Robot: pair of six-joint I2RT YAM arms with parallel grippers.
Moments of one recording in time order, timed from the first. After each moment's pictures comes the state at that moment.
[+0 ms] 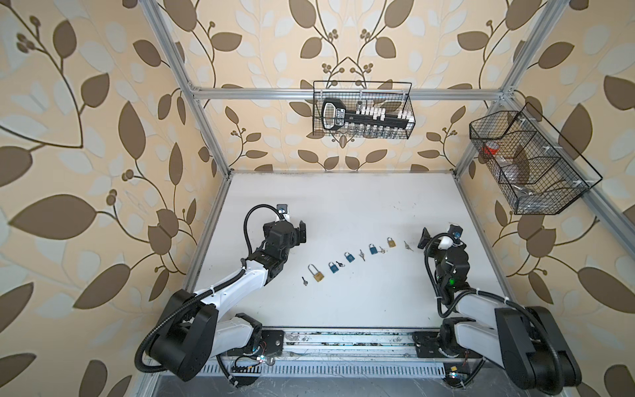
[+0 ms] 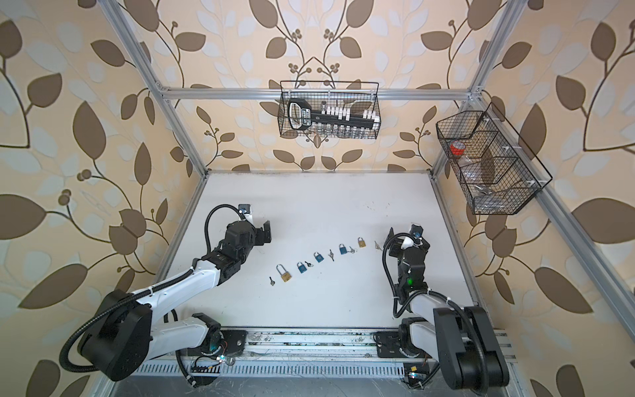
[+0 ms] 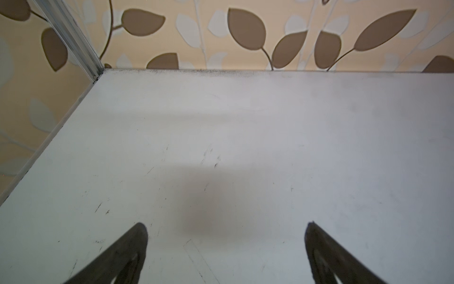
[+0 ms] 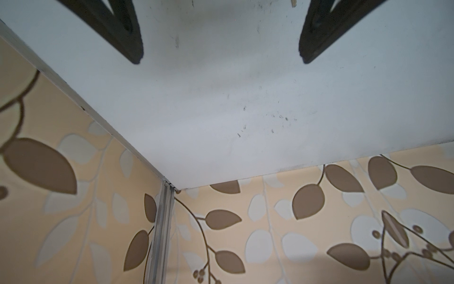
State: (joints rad) left arm -0.41 1.24 0.53 0.20 -0.40 -0.19; right arm 0.01 1.24 0.12 0.92 0.27 0.10
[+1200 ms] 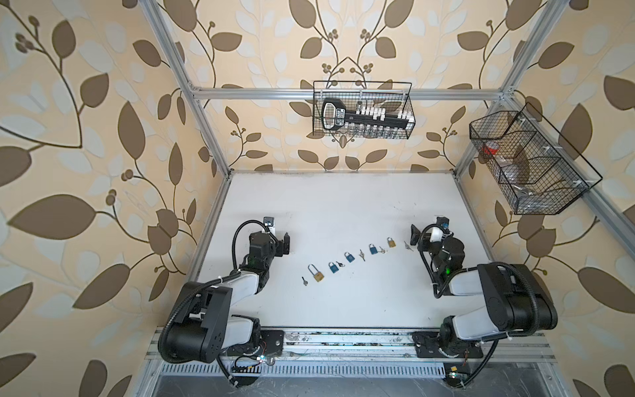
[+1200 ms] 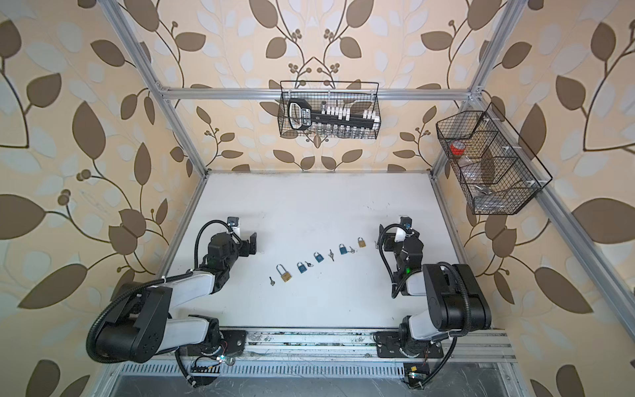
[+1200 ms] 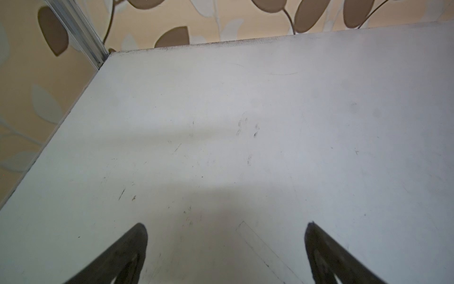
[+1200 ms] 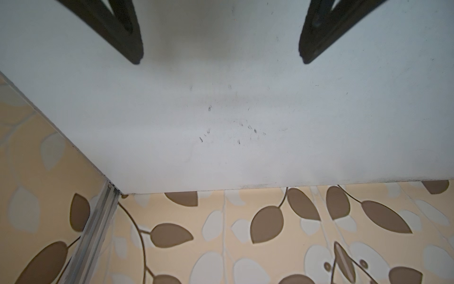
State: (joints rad) left arm -0.11 1.39 0.30 0.64 -0.10 -0.01; right arm -0.04 1.50 0.22 1.06 0.00 0.03
